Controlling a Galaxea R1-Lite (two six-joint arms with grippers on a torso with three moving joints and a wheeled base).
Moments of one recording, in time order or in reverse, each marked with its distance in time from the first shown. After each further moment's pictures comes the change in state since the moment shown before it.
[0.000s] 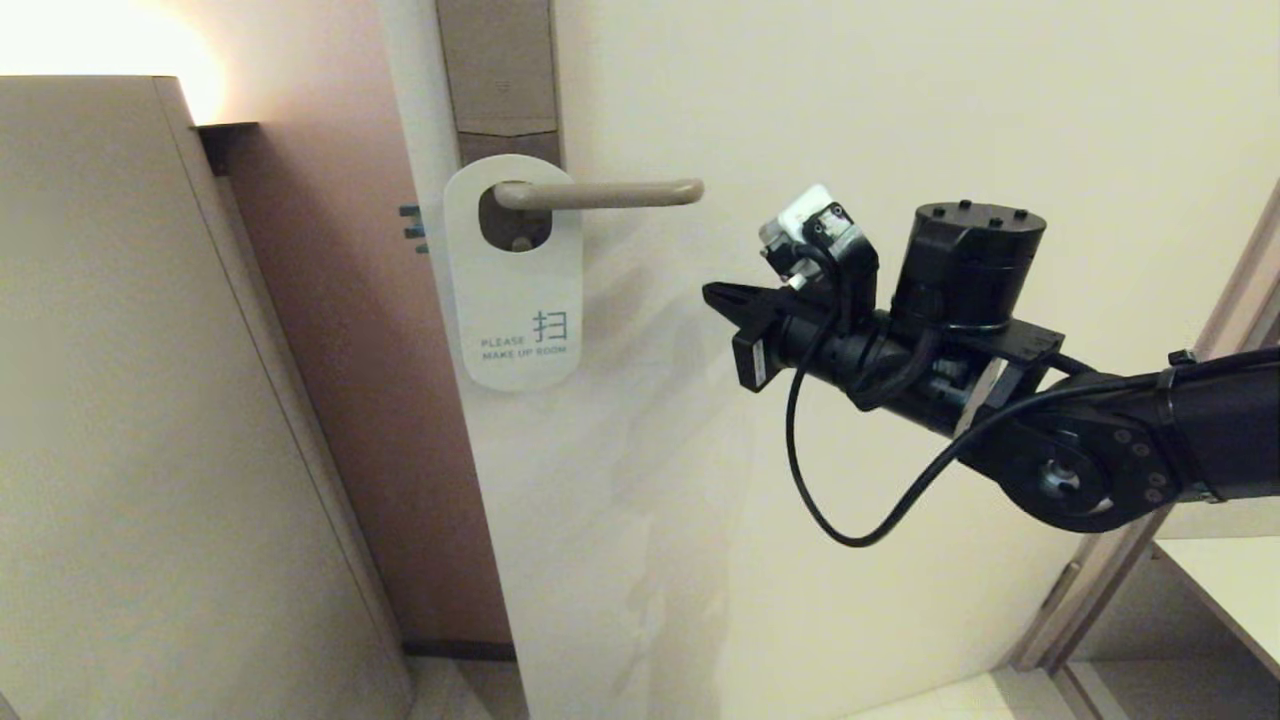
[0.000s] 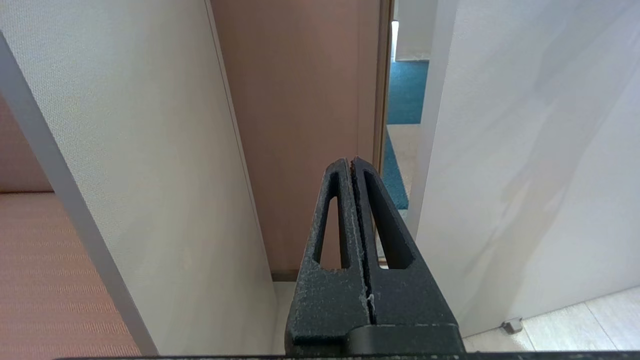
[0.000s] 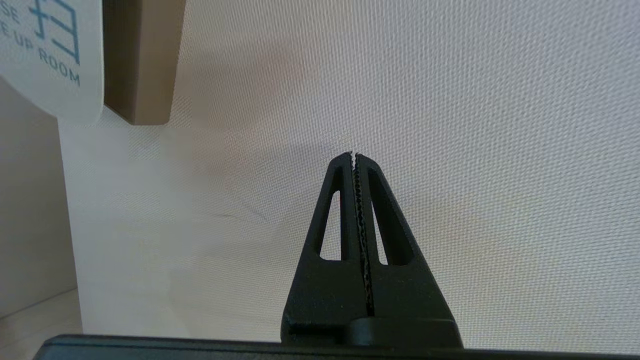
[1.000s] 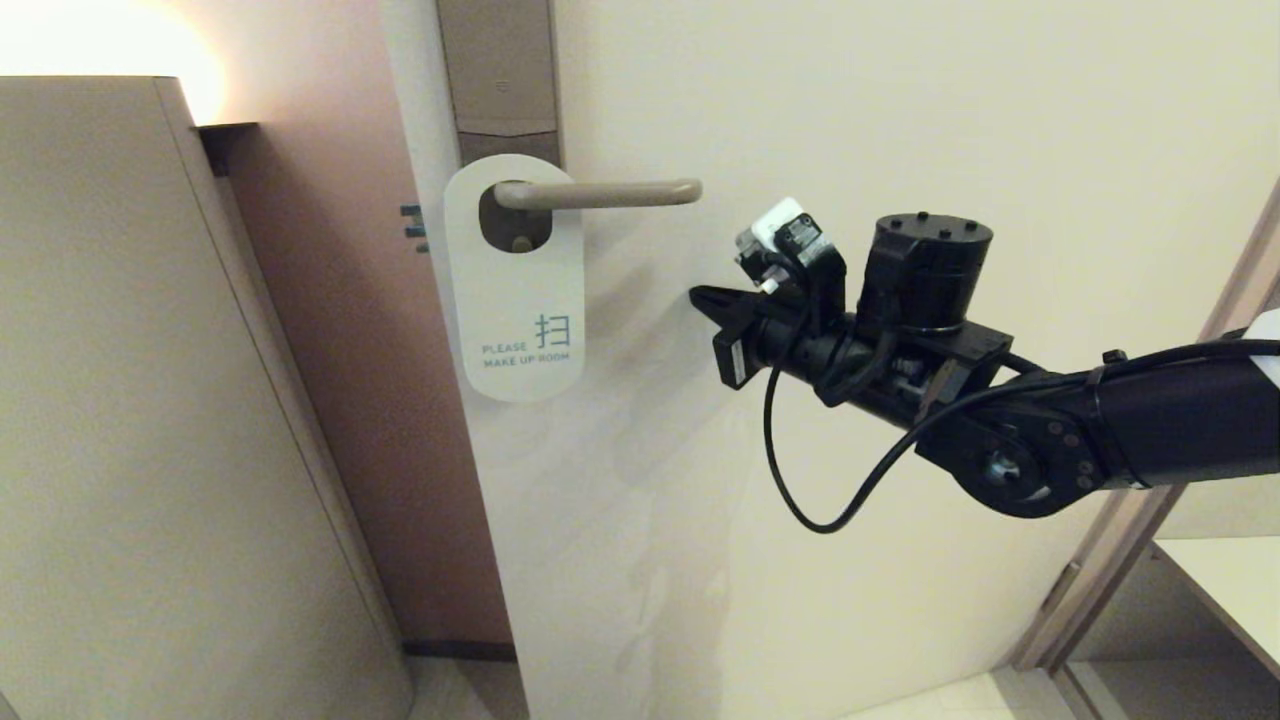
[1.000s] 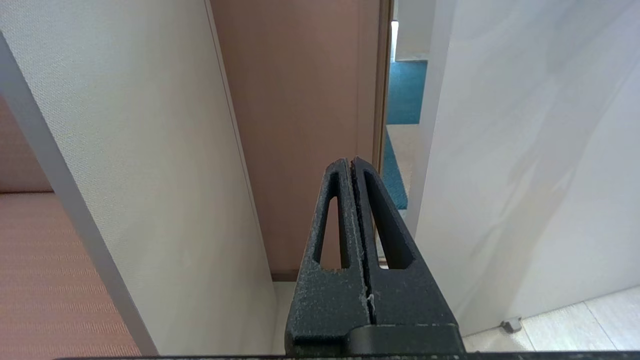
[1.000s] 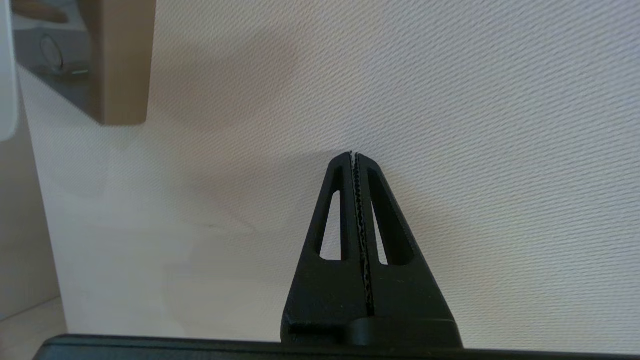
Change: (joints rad) left arm 0.000 0.000 0.000 0.001 0.000 0.000; right arm -0.004 0.080 -0.066 -0.009 -0.011 0.001
